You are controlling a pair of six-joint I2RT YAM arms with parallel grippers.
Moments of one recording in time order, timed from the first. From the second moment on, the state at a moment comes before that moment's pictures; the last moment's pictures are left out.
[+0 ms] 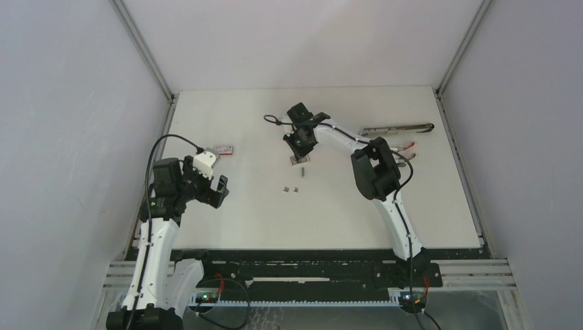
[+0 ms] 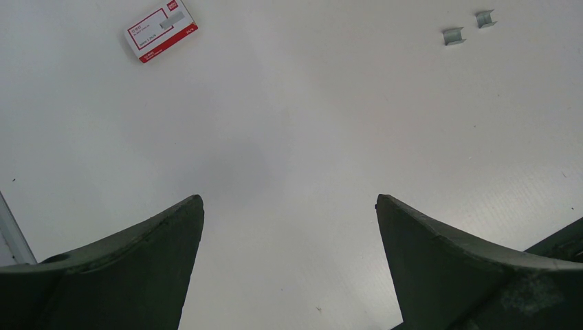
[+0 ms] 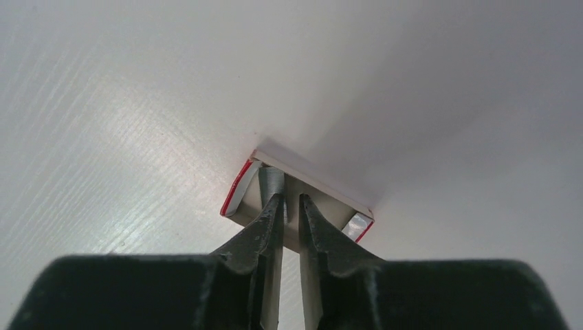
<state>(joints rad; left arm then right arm) 0.09 0.77 0.70 -0.64 0.45 0.45 0.61 2.37 1.99 -0.75 -0.15 -0.12</state>
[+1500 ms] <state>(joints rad) 0.09 0.77 0.70 -0.64 0.45 0.45 0.54 2.18 1.71 -0.66 -0.21 0.11</state>
